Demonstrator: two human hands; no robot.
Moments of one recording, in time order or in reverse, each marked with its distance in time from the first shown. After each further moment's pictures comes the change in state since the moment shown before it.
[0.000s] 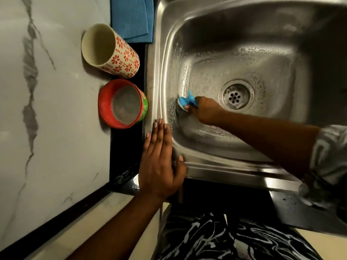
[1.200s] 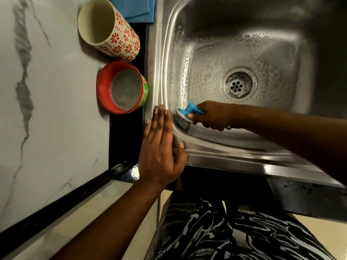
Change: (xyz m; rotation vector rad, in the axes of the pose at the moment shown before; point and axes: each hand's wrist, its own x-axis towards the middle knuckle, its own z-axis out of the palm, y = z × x) left_hand 0.000 -0.004 0.002 0.000 -0.003 0.005; right_hand -0.069 -0.008 -0.024 0.234 -0.457 -0.010
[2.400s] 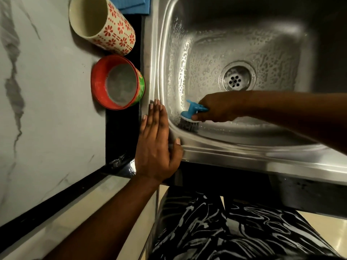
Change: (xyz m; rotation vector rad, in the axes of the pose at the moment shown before) left_hand 0.001 0.002 -0.003 -0.042 -0.001 -0.010; right_hand 0.001 -0.002 -0.023 -0.596 -0.099 -0.006
